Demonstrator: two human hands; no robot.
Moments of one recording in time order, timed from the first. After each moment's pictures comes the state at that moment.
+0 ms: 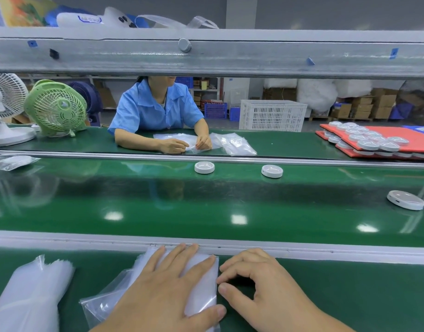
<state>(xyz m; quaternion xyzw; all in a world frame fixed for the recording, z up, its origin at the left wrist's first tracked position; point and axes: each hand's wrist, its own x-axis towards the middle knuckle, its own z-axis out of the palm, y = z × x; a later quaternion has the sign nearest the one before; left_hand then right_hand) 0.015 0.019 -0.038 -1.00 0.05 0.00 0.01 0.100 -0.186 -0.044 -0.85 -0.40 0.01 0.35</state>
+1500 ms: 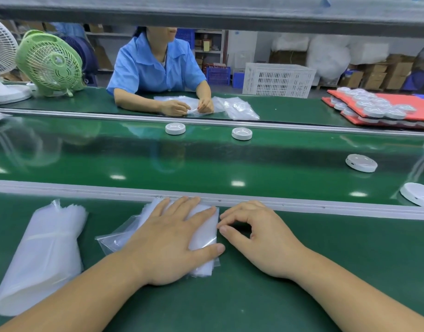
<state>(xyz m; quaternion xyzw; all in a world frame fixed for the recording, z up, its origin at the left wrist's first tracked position) 0.003 0.018 -0.033 -1.00 0.03 0.00 -0.07 0.099 -0.189 -0.048 -0.85 -0.40 0.00 0.35</state>
